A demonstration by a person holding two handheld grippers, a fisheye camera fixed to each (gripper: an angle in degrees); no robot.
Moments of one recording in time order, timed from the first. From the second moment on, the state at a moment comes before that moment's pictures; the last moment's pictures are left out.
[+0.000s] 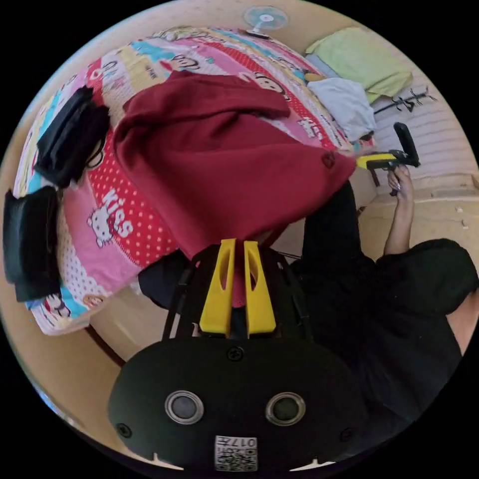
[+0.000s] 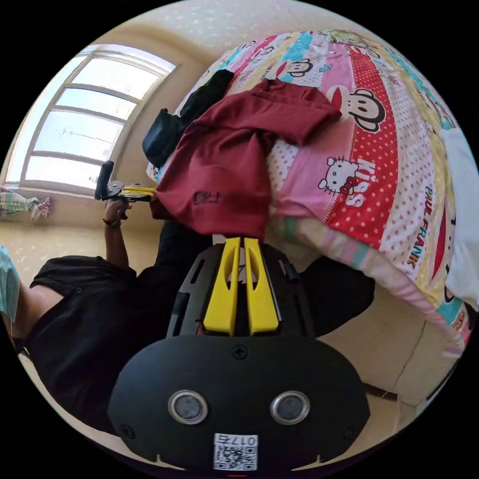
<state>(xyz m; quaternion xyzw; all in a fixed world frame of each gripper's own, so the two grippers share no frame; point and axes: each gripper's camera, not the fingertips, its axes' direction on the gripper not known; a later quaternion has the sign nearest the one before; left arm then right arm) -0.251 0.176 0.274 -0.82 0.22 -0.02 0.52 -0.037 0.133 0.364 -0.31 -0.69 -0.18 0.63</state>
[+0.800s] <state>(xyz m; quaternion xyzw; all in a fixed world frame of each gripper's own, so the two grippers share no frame) 0.000 0.324 0.449 -0.71 0.29 0.10 0.63 -0.056 0.154 0.482 -0.36 -0.79 -0.02 0.50</state>
